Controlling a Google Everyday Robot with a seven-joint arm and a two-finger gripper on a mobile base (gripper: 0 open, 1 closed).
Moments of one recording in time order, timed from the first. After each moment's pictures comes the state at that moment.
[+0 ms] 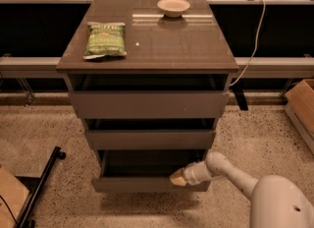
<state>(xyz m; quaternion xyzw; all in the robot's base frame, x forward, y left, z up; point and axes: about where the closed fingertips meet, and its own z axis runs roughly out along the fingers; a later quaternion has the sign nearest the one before) 0.595 -0.106 0.216 -0.46 0.79 0.31 0.25</state>
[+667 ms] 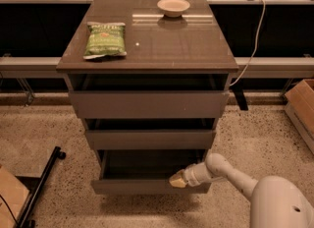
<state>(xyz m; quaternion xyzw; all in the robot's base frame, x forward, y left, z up) 0.589 -0.104 0.216 -0.46 0.79 0.31 0.25</state>
